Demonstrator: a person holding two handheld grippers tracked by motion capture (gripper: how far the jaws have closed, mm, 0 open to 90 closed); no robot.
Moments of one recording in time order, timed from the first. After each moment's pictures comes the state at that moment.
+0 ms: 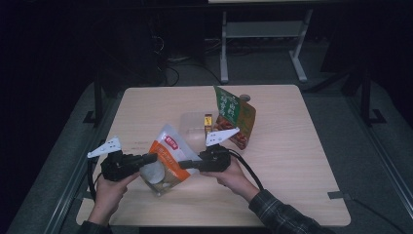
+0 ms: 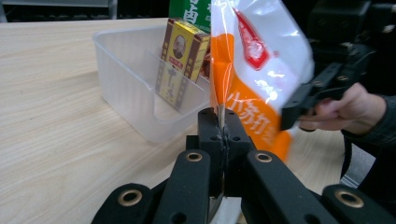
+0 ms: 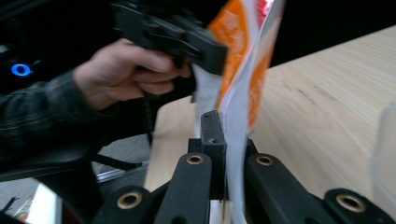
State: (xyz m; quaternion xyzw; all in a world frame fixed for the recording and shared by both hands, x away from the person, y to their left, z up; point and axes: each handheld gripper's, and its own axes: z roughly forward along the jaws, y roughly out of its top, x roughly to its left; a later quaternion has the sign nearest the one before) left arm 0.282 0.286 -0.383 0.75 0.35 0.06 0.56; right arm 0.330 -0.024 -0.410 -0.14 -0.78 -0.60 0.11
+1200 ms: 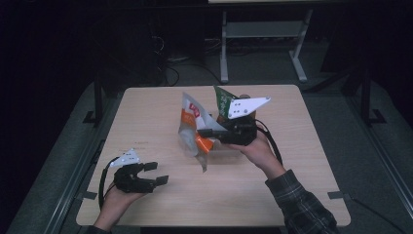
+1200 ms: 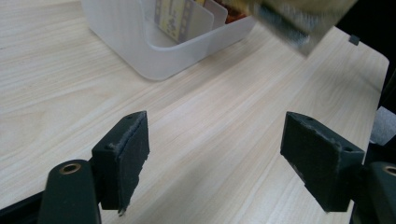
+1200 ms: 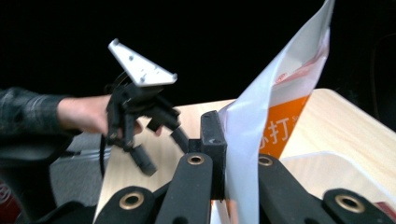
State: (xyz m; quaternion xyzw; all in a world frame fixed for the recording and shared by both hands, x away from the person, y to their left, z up) left arm 0.273 0.265 -0.421 0.80 0.36 0.06 0.48; right arm 0.340 -0.081 -0.302 -0.11 -0.80 -0.59 -0.04
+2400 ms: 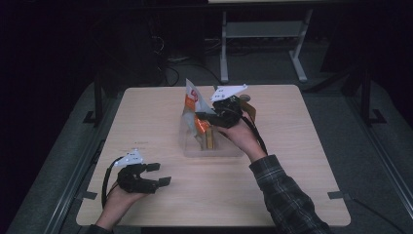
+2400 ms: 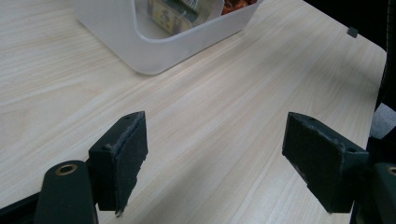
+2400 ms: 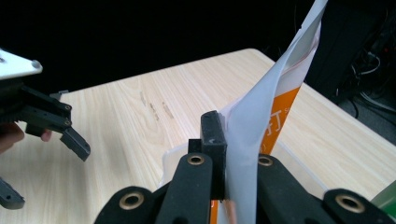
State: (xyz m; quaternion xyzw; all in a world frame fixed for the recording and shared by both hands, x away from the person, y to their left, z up) left arm 0.275 0.260 -0.425 0.80 0.36 0.04 0.47; right arm 0.399 -0.049 -0.322 -0.22 -0.83 -0.51 -0.12
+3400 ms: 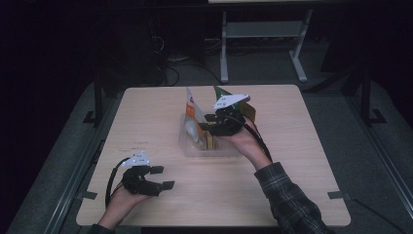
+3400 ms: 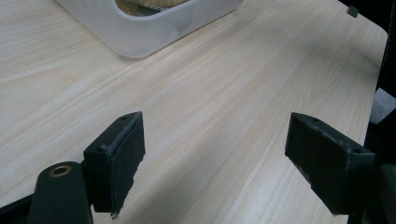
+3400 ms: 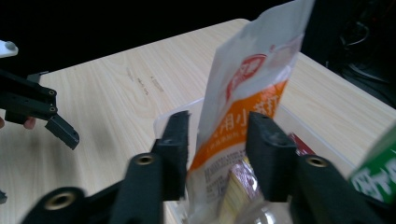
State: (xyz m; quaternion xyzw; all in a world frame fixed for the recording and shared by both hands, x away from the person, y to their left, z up) left arm 0.278 0.250 -0.434 0.82 0.35 0.02 0.45; right arm 0.389 -0.056 -0.342 -0.26 -0.83 -0.47 -0.12
